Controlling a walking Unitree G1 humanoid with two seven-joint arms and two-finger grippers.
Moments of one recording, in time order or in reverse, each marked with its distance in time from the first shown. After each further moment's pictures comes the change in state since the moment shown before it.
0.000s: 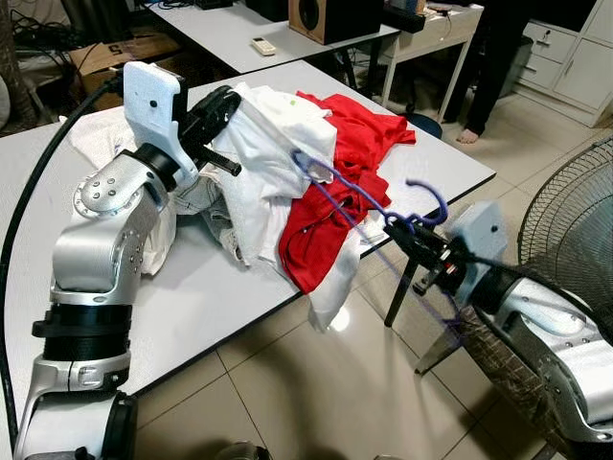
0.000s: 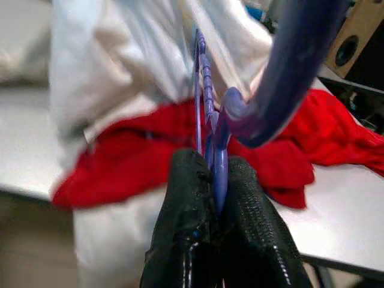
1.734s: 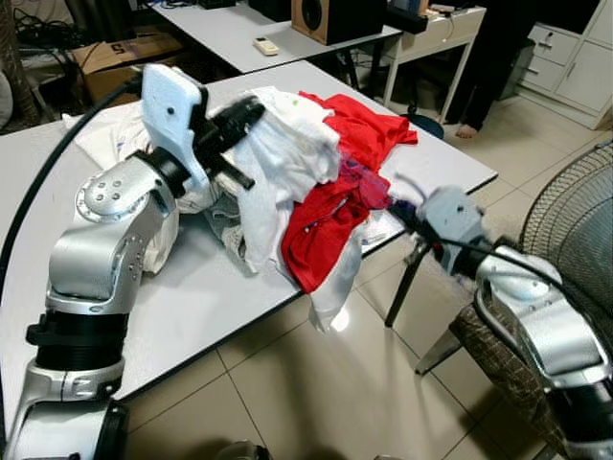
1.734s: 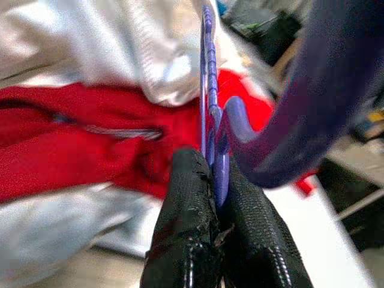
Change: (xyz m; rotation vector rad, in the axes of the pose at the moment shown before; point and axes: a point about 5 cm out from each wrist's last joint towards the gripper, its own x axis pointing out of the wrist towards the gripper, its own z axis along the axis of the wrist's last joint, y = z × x) left arm -0.003 -0.023 0.005 0.048 0.040 -0.203; right arm 0.037 -0.028 0.002 -0.252 0.030 -0.157
